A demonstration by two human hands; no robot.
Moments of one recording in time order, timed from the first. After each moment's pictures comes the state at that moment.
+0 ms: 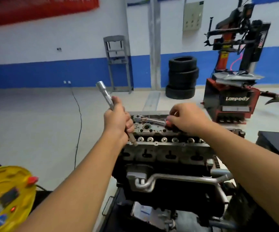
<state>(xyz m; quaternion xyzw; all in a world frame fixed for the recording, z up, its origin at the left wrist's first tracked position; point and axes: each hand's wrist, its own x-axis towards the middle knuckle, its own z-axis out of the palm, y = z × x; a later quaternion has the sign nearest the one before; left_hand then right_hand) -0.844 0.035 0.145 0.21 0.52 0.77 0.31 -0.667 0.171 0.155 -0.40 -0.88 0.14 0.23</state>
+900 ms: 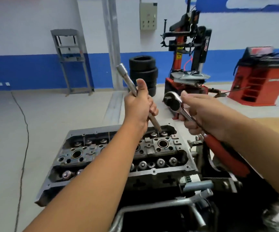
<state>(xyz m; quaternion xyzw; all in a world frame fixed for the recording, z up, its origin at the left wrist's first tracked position) -0.766 0.212 0.172 0.38 0.38 0.75 0.38 -0.582 0.223 0.200 -0.39 -0.64 0.57 0.34</state>
